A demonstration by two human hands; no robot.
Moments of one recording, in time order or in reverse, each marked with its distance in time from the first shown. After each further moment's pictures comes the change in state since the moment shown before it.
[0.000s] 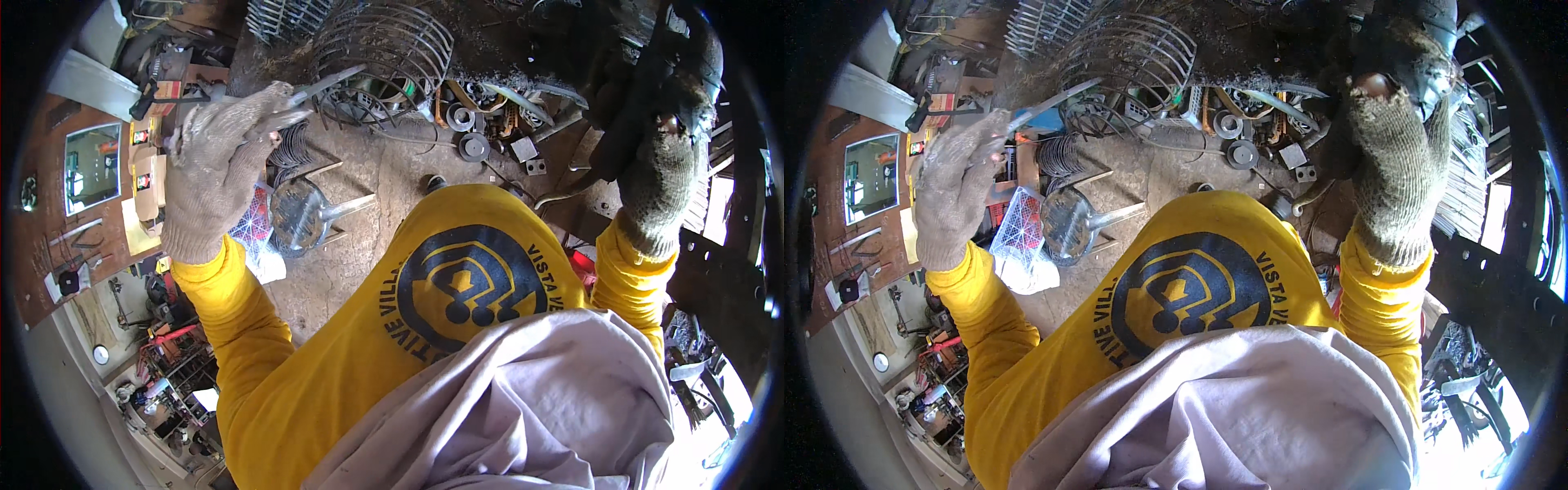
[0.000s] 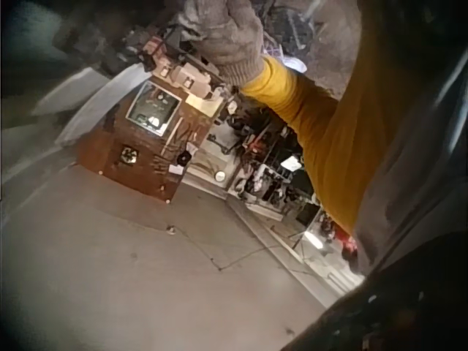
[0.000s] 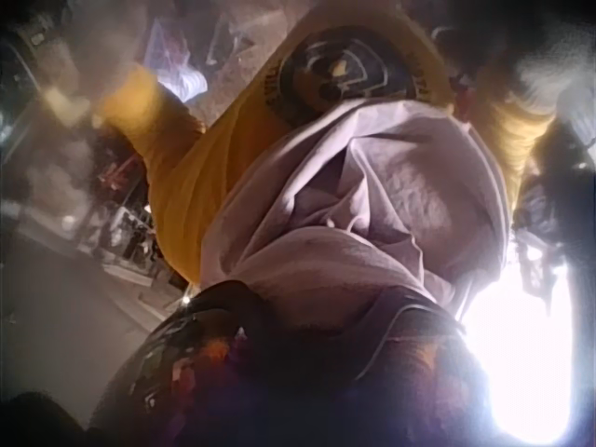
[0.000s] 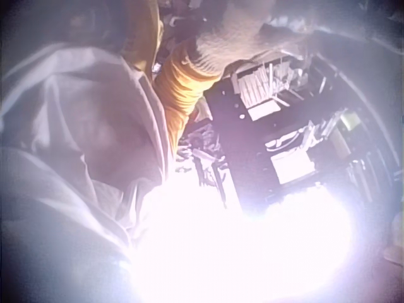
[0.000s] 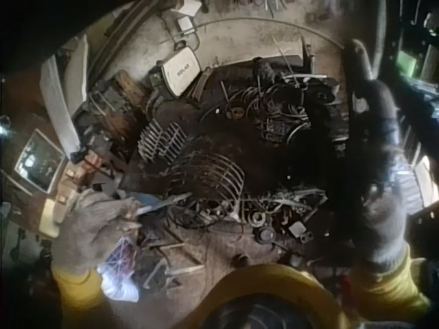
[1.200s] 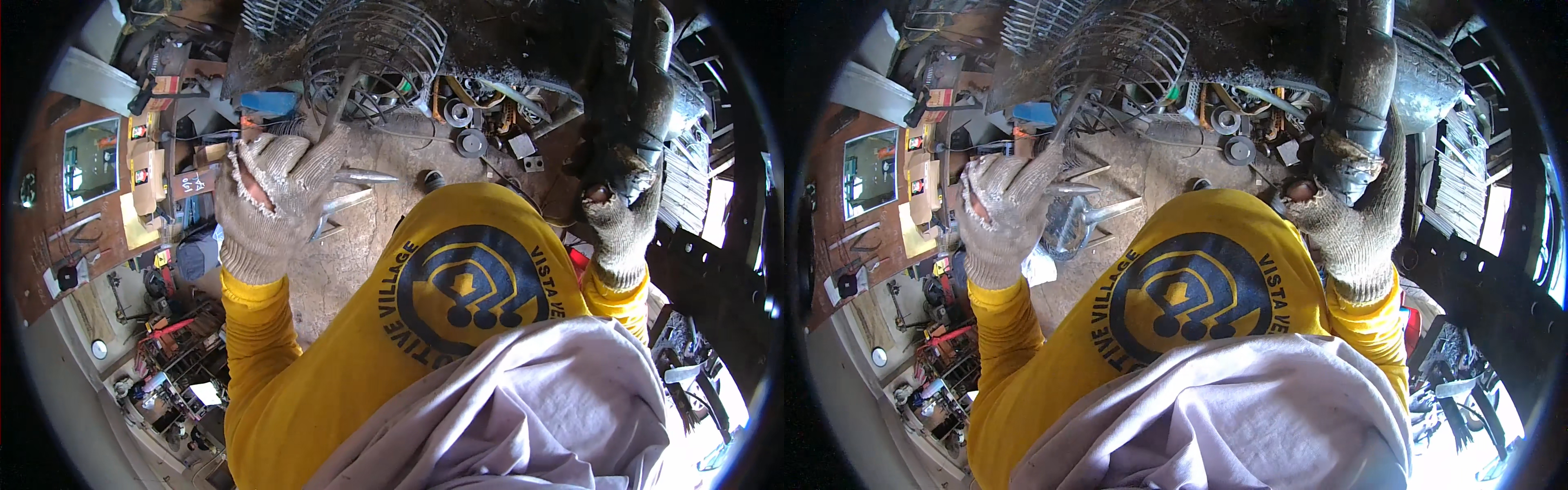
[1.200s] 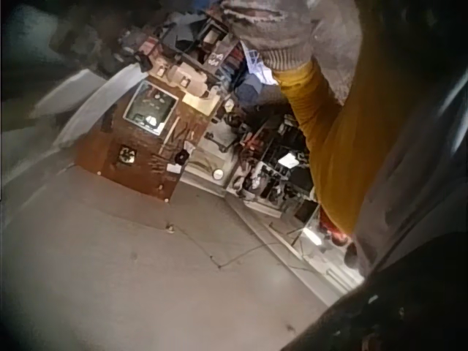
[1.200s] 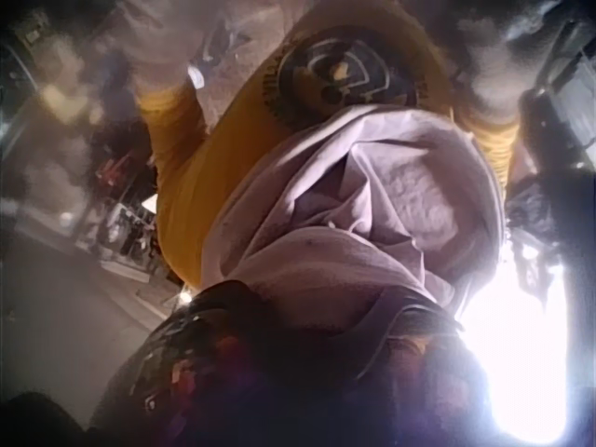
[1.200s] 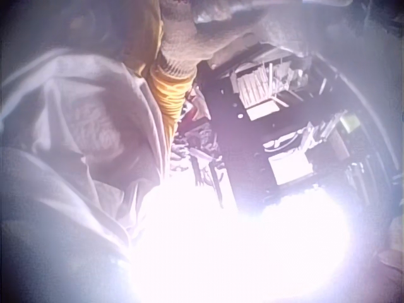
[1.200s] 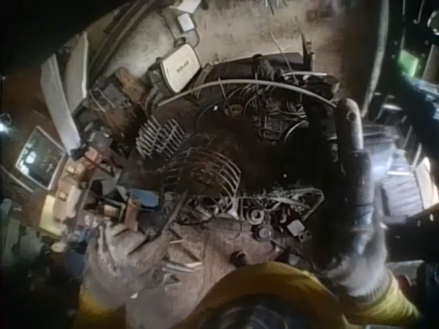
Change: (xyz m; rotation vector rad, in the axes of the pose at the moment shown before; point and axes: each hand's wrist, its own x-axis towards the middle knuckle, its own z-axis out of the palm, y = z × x) left_hand -0.025 0.048 0.054 0.233 0.103 0.091; right_hand -0.048 -0.028 0.014 0.471 -0.069 0.326
